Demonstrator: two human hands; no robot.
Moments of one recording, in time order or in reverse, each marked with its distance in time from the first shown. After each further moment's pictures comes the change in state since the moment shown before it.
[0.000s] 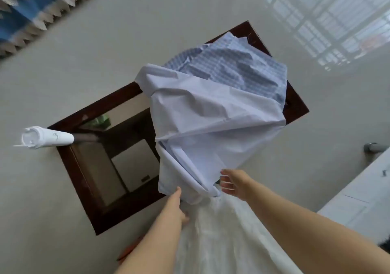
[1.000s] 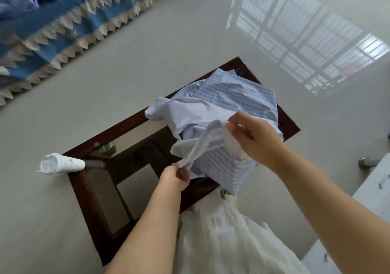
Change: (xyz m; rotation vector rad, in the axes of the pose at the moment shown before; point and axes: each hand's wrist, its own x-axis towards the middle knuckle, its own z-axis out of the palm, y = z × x) left_hand -0.083 0.106 0.021 -0.074 -0.145 0.219; right_hand -0.207 -0.117 0.026 -0.975 0.339 -1.468
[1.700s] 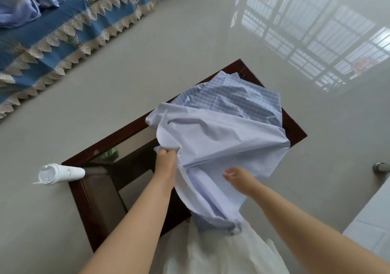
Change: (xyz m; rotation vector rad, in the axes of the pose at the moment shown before) left_hand -0.024 0.034 0.046 0.528 0.003 0.582; right_hand -0.016 0.137 0.129 0.168 -0.546 0.776
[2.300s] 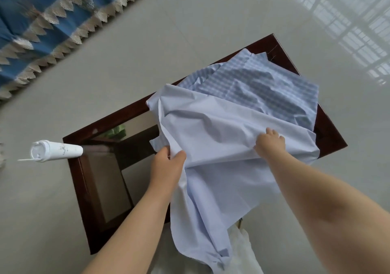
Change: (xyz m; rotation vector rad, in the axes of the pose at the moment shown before) left_hand 0.024 -0.021 0.064 0.153 0.206 0.140; right_hand 0.206 0.045 -0.085 -0.721 0.163 0.043
